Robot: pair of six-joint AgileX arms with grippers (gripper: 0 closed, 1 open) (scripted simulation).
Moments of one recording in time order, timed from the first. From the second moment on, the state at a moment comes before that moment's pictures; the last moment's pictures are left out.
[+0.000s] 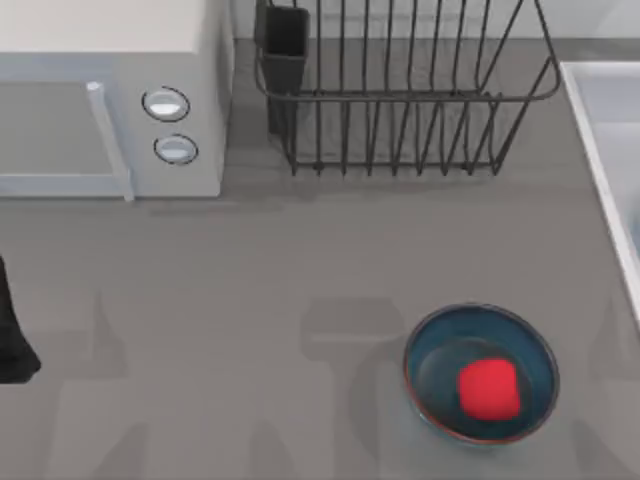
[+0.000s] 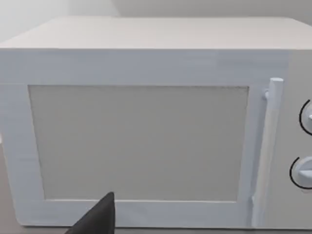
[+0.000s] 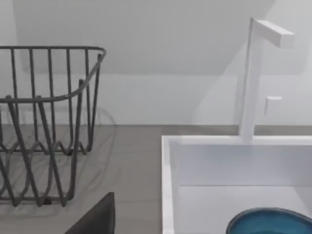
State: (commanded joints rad) left arm 0.00 0.00 0.00 0.00 0.00 0.00; right arm 0.00 0.00 0.00 0.00 0.00 0.00
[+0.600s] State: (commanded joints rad) left arm 0.00 0.00 0.00 0.00 0.00 0.00; right arm -0.05 0.35 0.28 -0.14 0.01 -0.07
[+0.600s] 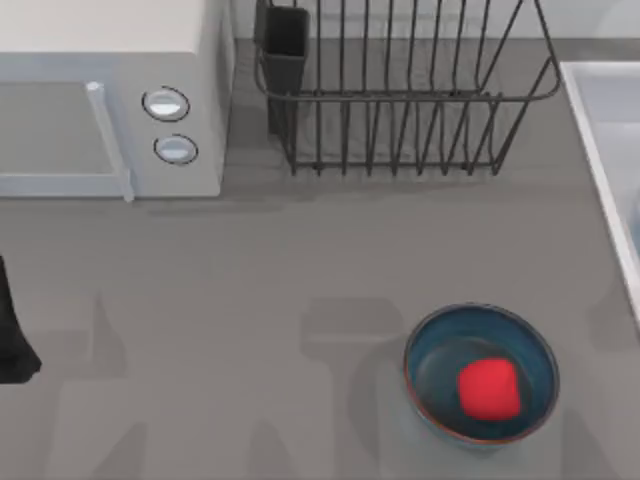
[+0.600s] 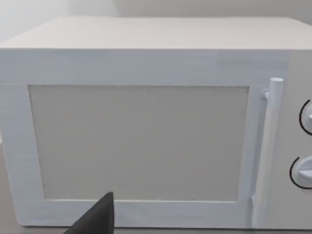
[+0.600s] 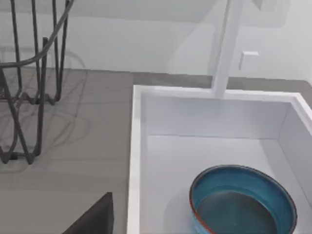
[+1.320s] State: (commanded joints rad) left arm 0.00 0.00 0.00 0.00 0.00 0.00; right arm -0.21 1.54 1.30 -0.62 0.04 -0.25
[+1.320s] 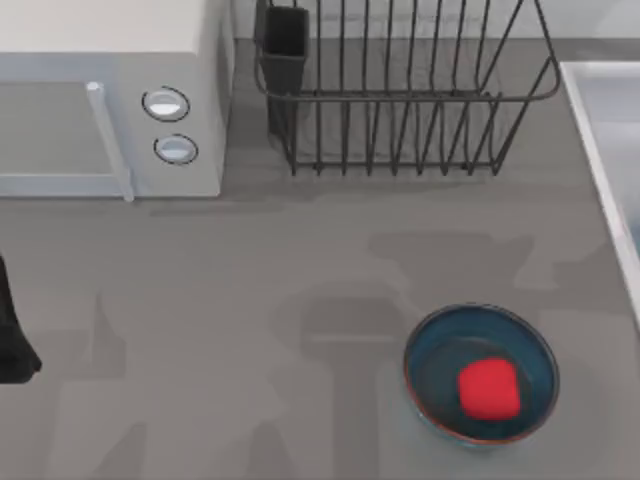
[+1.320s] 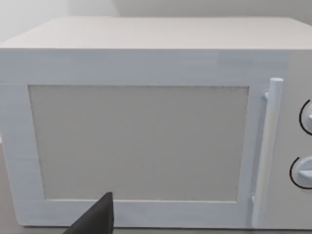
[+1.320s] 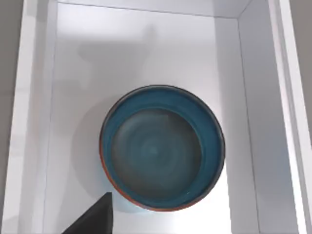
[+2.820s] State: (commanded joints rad) left arm 0.00 0.00 0.00 0.00 0.00 0.00; right arm -0.39 2.57 2.34 -1.25 -0.03 -0.36
